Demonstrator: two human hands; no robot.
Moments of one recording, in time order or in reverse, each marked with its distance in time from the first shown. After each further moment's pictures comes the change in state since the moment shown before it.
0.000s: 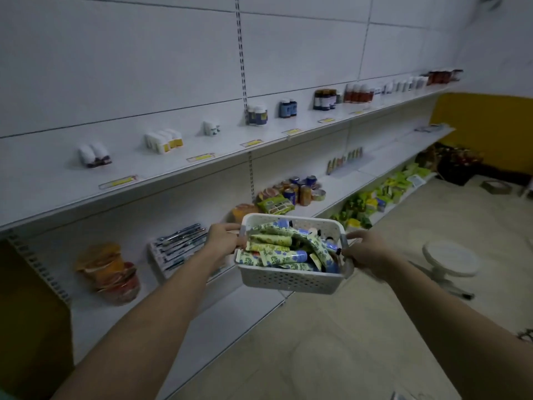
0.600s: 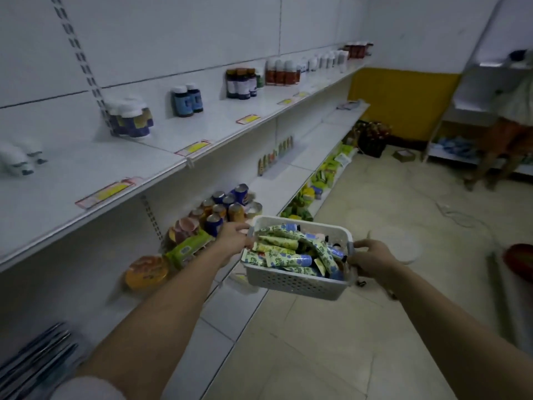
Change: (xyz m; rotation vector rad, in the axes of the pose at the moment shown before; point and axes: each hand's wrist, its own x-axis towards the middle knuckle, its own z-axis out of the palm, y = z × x) left_hand 0.360 0.050 0.269 0.132 -0.464 0.019; right_hand 0.315 0.026 -0.094 0.071 0.273 0.299
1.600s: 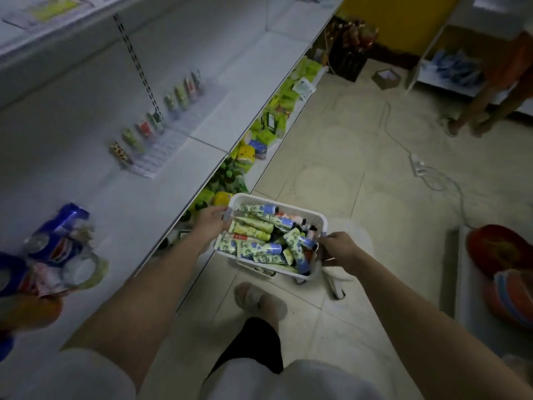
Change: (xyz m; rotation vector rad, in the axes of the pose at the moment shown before) left_hand 0.546 0.064 0.368 0.099 -0.028 -0.269; right_hand 0.621 0.007 -0.178 -0.050 -0.153 0.347
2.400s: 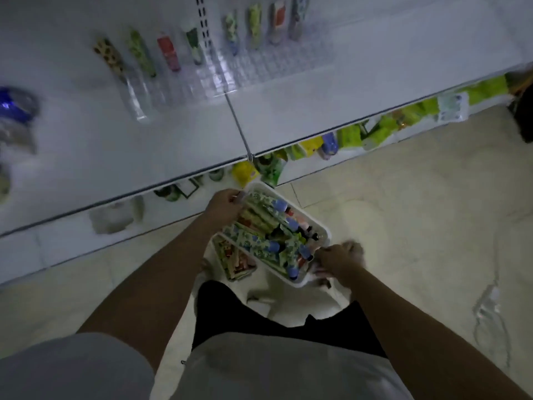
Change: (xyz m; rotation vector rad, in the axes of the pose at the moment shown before) left_hand 0.252 0.025 0.099 -0.240 0.322 -0.303; right_hand 0.379 -0.167 -0.008 -0.618 -0.449 0.109
